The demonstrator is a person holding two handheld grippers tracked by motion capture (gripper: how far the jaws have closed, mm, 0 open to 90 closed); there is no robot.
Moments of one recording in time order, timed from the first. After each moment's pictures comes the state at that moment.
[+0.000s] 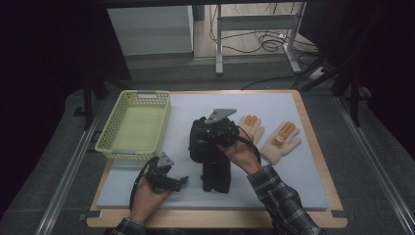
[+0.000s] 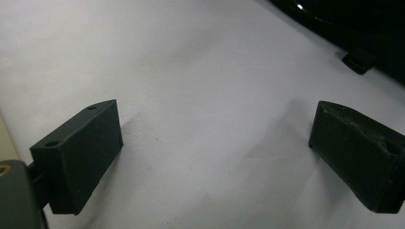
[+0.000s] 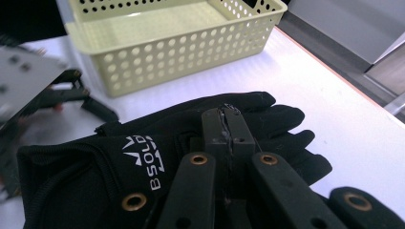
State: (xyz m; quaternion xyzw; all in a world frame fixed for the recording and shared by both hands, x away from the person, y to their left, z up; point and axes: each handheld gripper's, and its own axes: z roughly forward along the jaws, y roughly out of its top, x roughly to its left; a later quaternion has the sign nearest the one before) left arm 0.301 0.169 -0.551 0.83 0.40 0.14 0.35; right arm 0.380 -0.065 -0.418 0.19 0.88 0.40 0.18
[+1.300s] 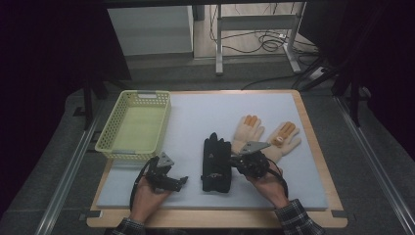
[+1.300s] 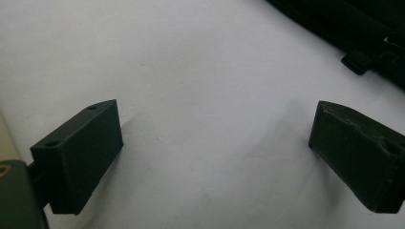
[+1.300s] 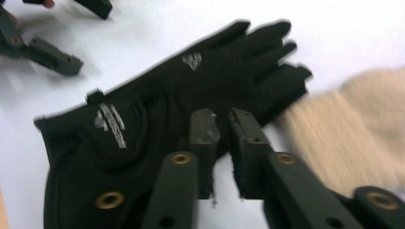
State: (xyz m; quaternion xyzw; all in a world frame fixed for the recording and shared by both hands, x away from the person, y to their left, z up) left arm 0.301 0.168 -0.551 0.83 0.40 0.14 0.35; right arm 0.336 -0.157 -0.494 0.28 0.87 0.39 0.13
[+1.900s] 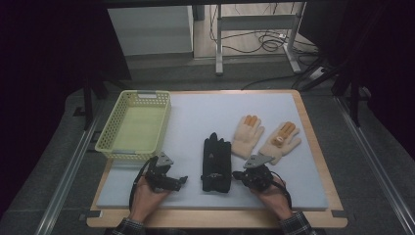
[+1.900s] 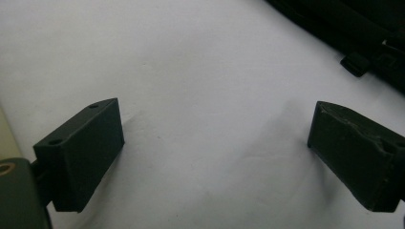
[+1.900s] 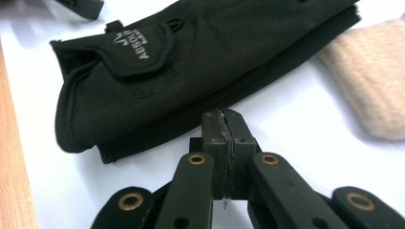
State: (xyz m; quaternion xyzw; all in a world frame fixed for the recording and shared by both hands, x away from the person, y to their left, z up) left arm 0.301 0.171 -0.550 0.83 0.41 0.14 0.36; right arm 0.316 -0.173 -0.530 0.26 0.88 0.39 0.10
